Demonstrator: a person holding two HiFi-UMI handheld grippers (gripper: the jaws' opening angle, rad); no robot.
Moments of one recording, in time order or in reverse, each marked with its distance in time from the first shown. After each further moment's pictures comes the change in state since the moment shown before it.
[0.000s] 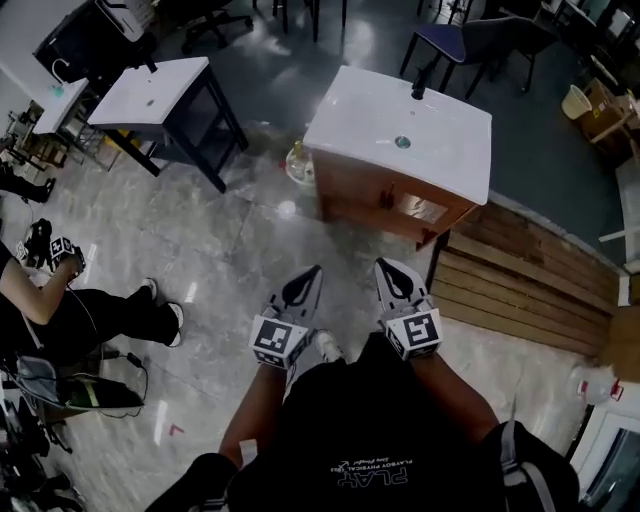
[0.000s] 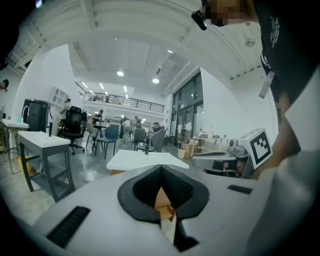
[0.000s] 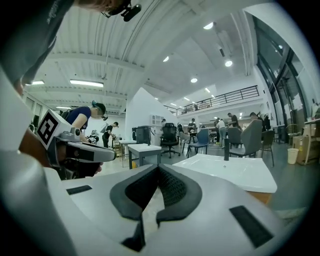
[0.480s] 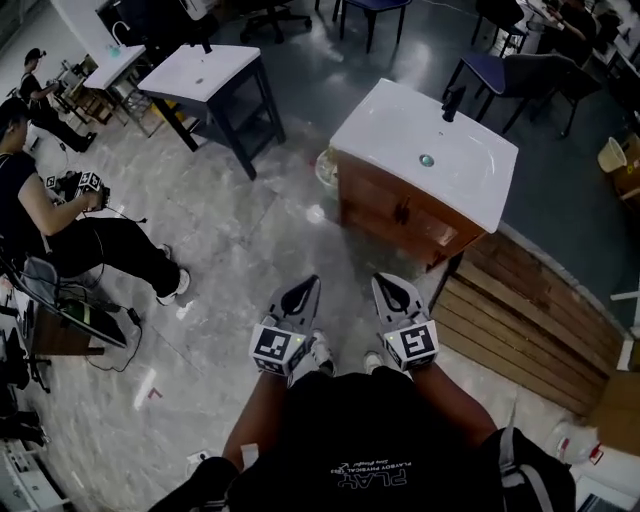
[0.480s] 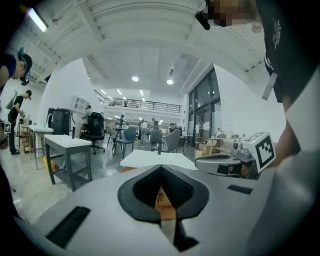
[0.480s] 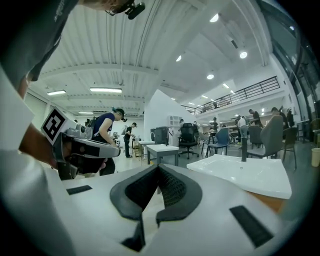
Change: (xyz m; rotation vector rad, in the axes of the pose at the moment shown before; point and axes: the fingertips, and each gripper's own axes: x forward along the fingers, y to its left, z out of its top) left arm -0.024 -0.045 0.003 -0.023 -0.012 0.244; right arm -0.036 0.000 -0.001 -0.022 -0.016 0.243
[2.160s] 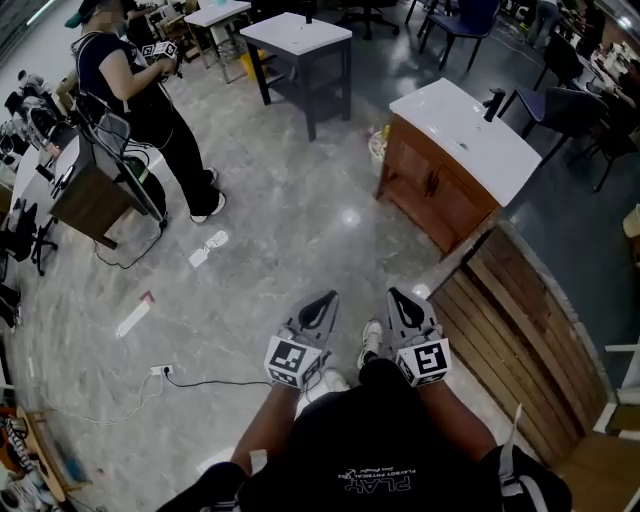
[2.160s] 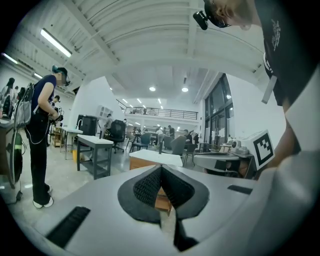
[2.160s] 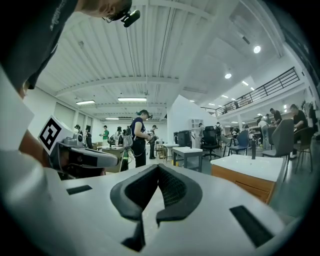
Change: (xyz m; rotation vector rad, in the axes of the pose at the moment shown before) left arm -0.235 -0.246 -0.060 -0.074 -0.084 0.241; right arm -0.278 0.142 -0.004 -0.031 -0.038 0.249
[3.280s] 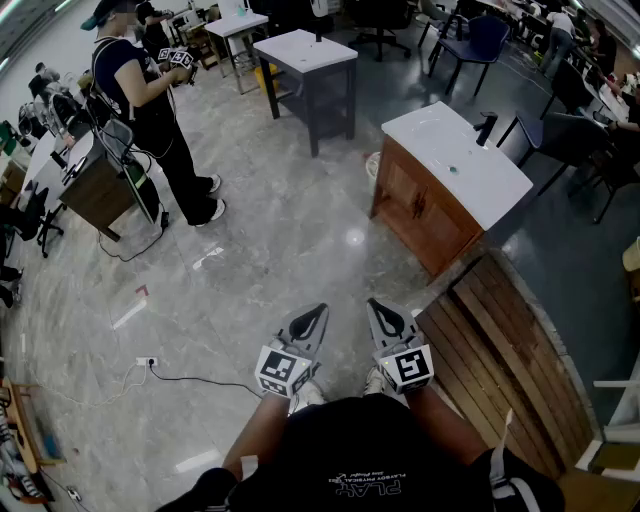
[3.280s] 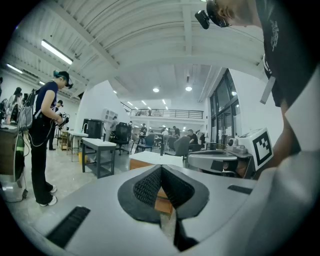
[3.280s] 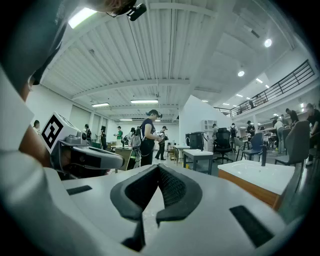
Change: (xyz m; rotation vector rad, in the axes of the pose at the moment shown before) left arm 0.027 -0.076 0.010 -0.002 0.000 0.091; right arm -0.040 -0.035 0.013 -0.051 -0.014 0.175
